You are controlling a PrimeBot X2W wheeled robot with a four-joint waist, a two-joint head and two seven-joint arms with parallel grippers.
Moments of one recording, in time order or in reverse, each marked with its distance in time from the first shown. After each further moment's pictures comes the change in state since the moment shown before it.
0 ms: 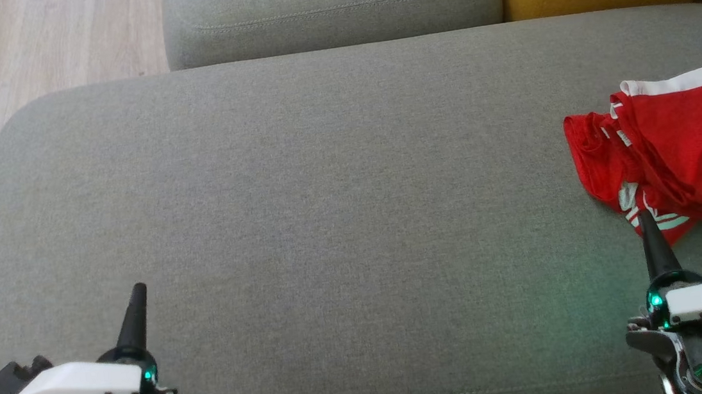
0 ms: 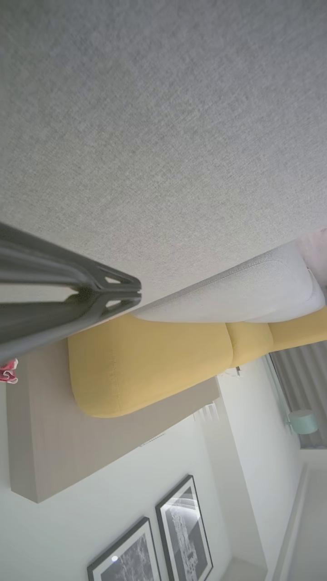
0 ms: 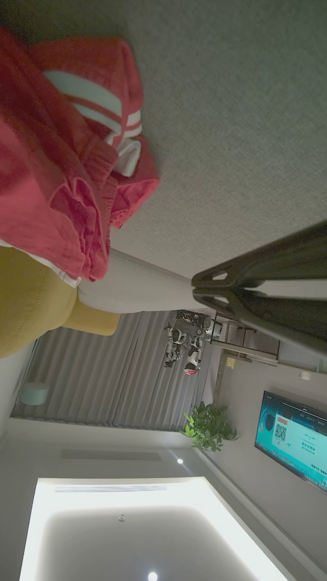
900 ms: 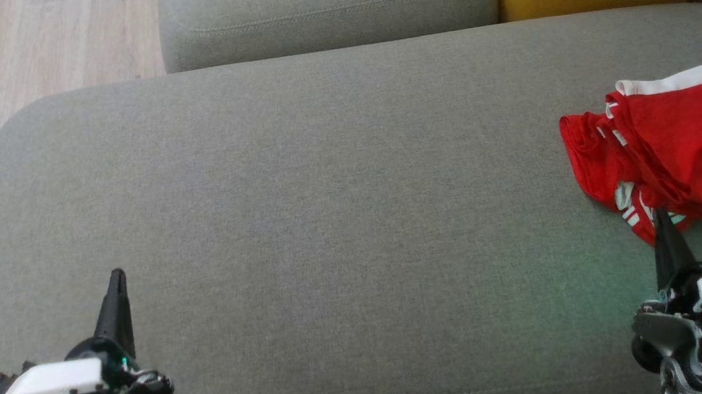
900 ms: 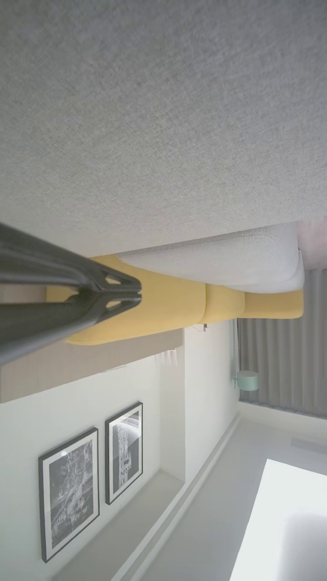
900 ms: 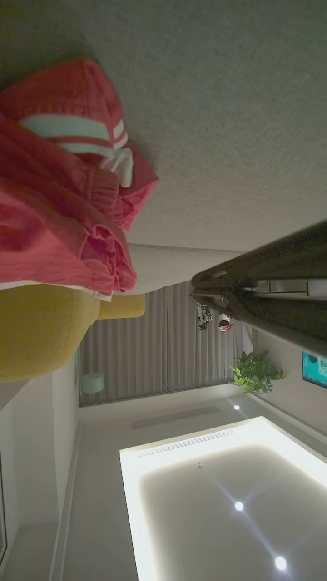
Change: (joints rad) left arm -0.042 -0.062 0.116 0.037 -0.262 -0.067 0.074; right arm -0.039 0.000 -0.030 0.058 0.324 0.000 0.000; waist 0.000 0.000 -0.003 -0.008
